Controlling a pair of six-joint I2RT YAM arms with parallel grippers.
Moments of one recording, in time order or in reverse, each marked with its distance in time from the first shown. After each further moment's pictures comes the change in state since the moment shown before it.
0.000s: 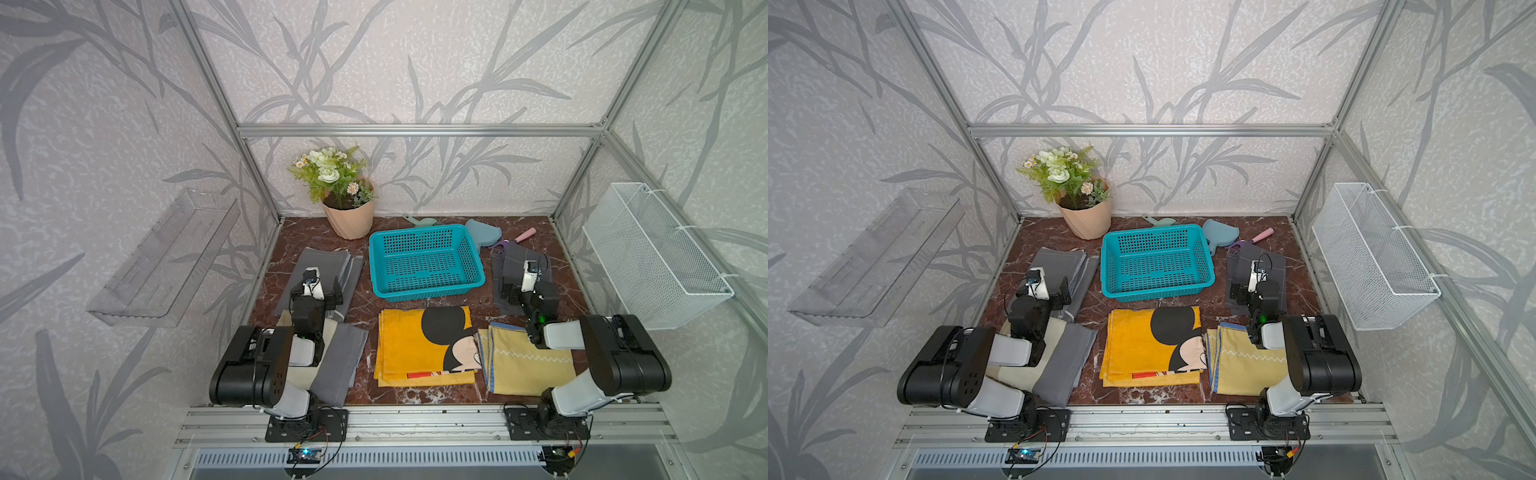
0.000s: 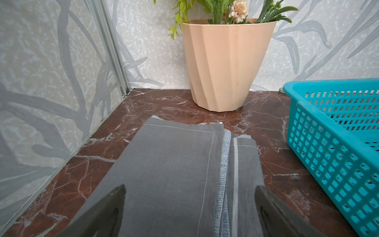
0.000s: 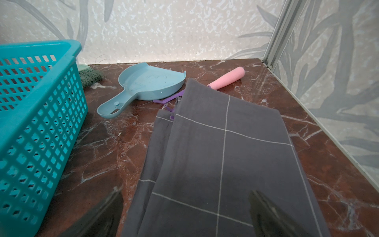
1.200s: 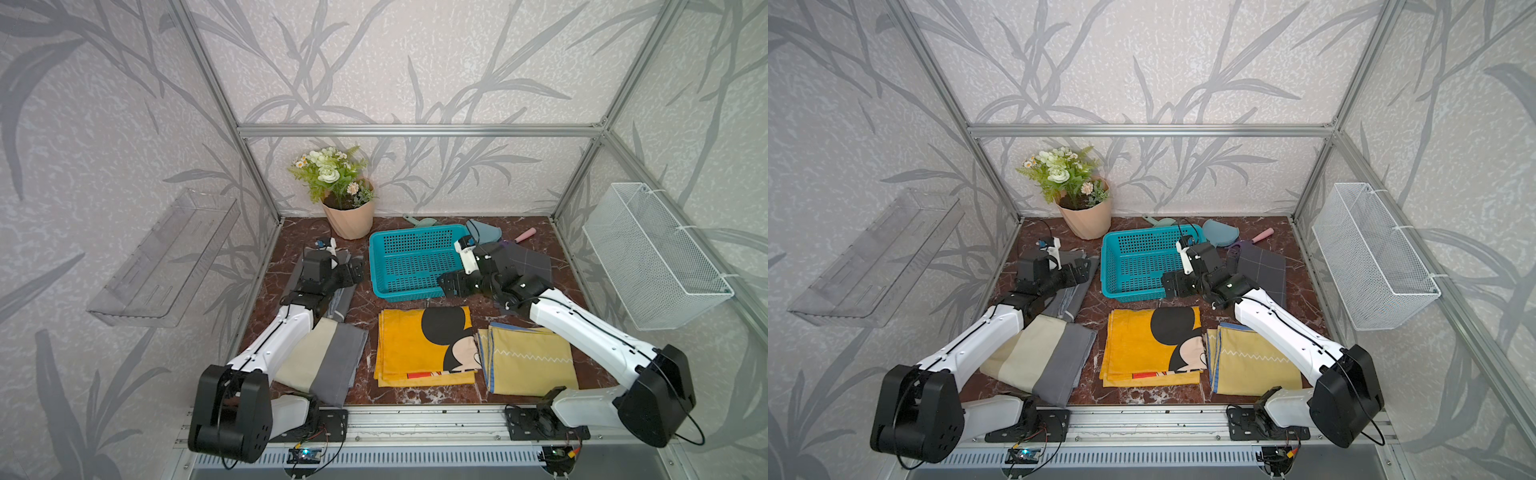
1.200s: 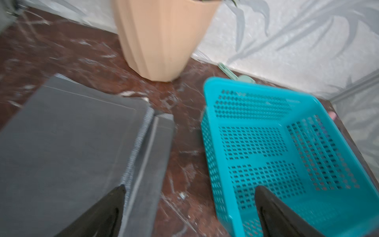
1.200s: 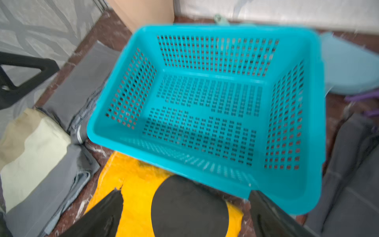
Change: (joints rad) left arm -0.209 -0.272 0.522 -1.184 0.194 -0.390; right arm 0.613 -0.214 0.650 -1.287 -0.089 0.276
